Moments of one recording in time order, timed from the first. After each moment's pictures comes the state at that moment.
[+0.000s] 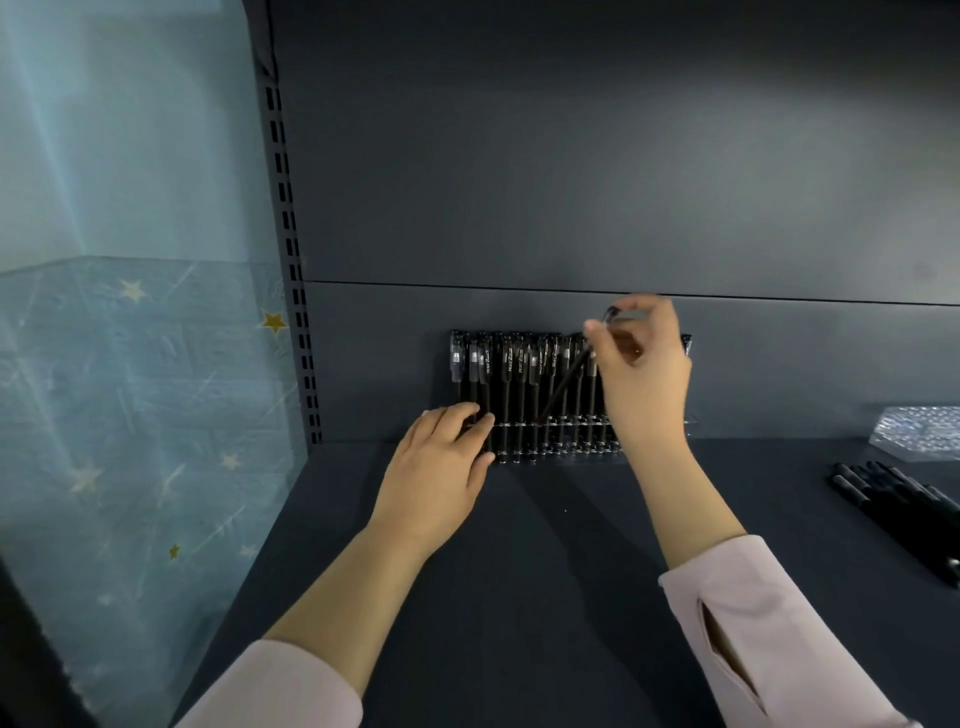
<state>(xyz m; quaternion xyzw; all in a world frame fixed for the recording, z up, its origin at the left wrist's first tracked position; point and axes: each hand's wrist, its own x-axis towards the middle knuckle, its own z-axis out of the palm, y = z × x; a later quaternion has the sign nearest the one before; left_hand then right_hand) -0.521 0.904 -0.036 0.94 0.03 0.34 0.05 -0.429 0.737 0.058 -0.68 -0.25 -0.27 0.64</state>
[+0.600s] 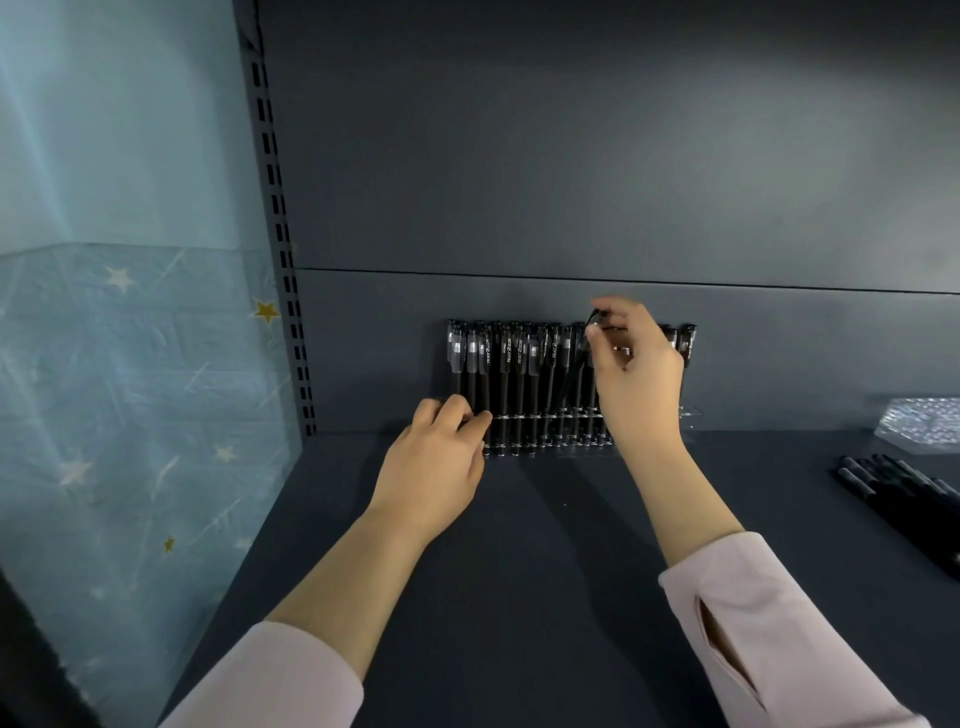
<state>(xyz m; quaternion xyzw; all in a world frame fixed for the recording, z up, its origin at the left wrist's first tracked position) -0.512 0.907 -0.039 0.93 0.03 0.37 0.01 -0.415 0.739 0.042 -0.71 -0.28 -0.30 0.57</state>
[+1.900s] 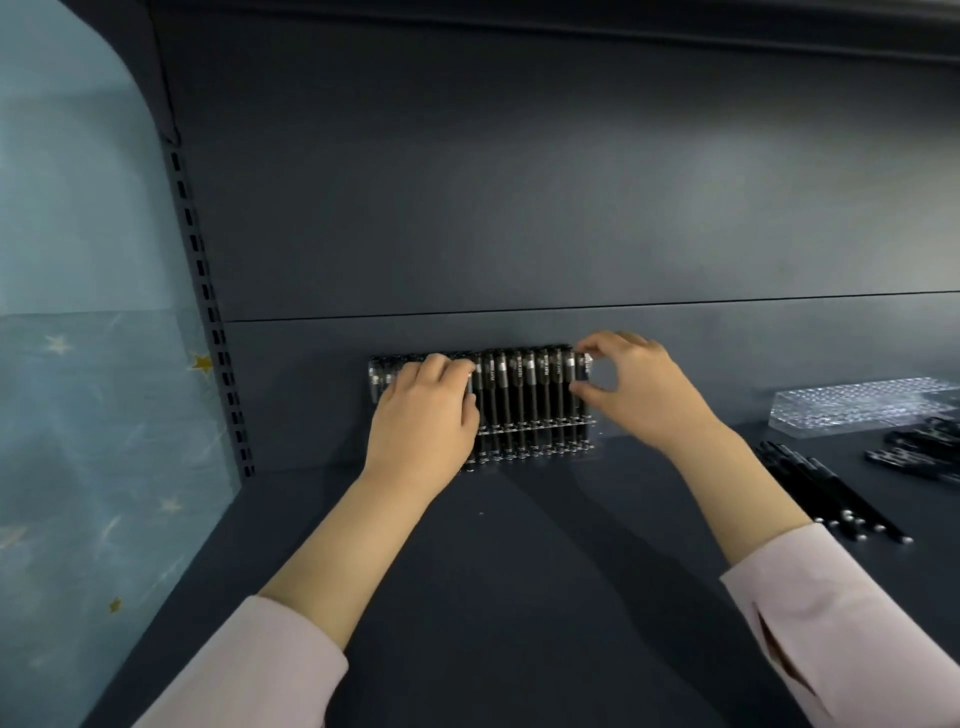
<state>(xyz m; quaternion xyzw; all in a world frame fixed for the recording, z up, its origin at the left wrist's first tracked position) -0.506 0.825 0.046 0.92 0.05 0.38 0.05 -0.398 0.621 0.072 -0.88 -0.31 -0.25 0.27</state>
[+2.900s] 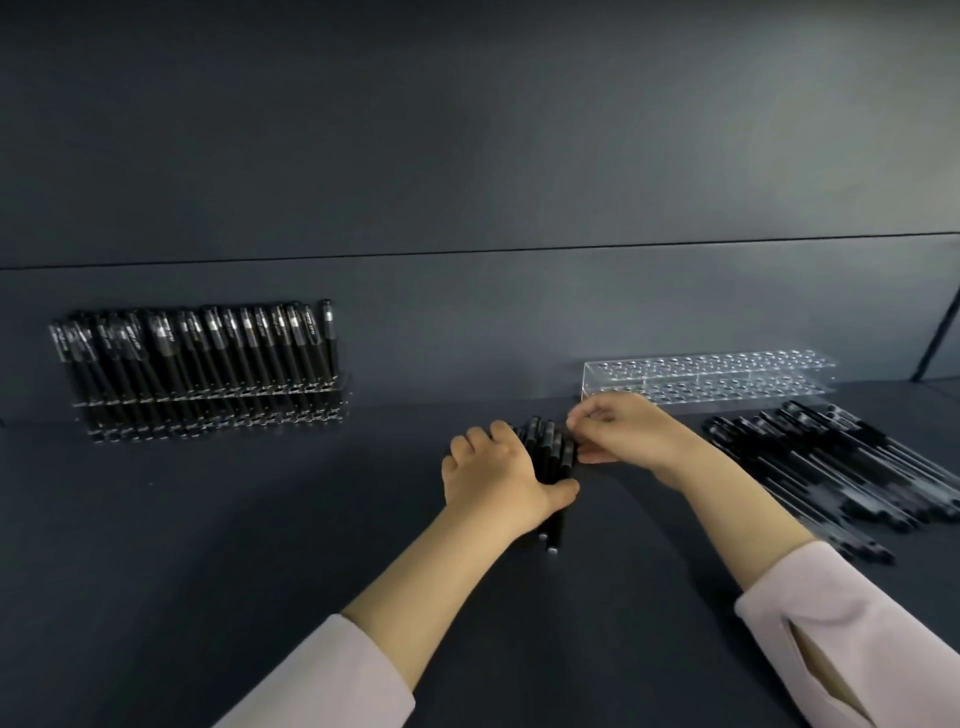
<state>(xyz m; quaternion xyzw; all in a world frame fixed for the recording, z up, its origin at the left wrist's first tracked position) -0.328 0.459 -0.007 0.96 0.25 0.02 0.13 -0.218 0.347 0.001 -0.82 -0.23 0.17 0.50</state>
